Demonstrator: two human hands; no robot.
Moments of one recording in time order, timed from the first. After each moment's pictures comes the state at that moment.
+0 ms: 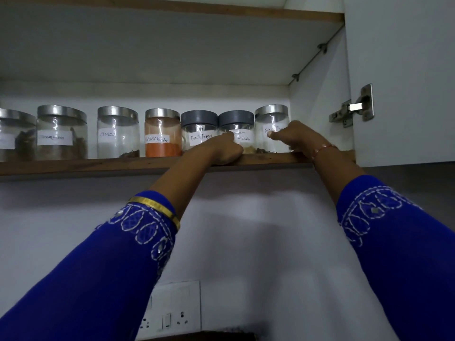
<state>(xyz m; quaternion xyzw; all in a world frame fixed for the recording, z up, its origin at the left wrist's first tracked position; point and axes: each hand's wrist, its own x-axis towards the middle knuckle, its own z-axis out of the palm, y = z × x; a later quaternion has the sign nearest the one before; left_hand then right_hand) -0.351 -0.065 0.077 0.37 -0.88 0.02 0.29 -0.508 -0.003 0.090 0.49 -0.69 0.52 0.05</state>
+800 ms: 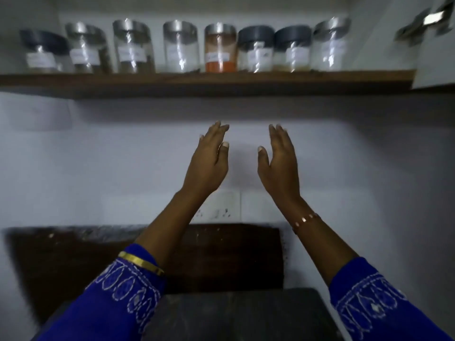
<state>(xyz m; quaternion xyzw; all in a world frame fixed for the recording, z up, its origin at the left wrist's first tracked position) -0.188 -0.030 -0.118 0.27 -0.80 -0.06 0.53 -0.320 0.010 -0.134 0.55 -0.60 0.56 0.18</state>
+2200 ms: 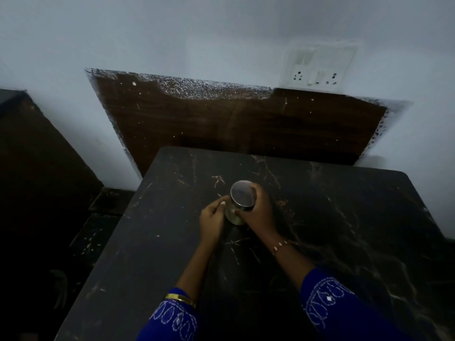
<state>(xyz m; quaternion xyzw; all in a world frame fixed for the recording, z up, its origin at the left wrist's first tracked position) 0.083 0.016 -0.488 0.56 -0.41 -0.56 0.46 -0.029 0.018 -0.490 0.49 -0.71 0.40 -0.31</state>
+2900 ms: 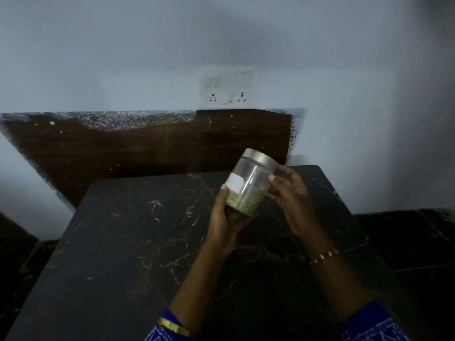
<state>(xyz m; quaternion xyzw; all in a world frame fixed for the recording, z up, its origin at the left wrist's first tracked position) -0.066 0.086 -0.390 0.31 -0.31 -0.82 0.37 -0.204 0.123 -0.368 0.29 -0.55 0.67 -0.41</state>
